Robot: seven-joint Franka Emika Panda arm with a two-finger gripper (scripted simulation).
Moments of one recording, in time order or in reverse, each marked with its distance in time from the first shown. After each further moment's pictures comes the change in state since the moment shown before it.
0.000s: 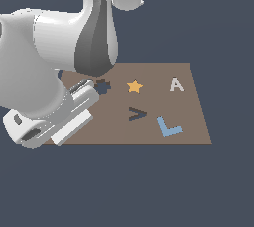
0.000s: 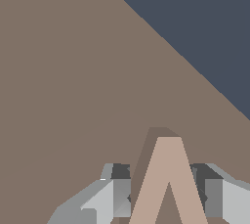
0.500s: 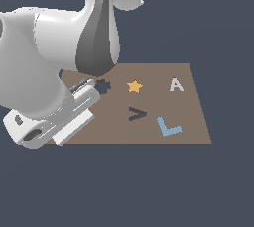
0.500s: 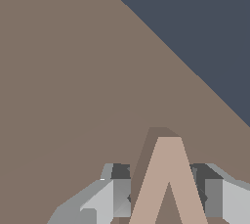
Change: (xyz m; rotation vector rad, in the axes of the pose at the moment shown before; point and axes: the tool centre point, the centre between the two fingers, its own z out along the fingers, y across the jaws) arm 0.003 -0.002 -0.003 0.001 -0.001 -0.018
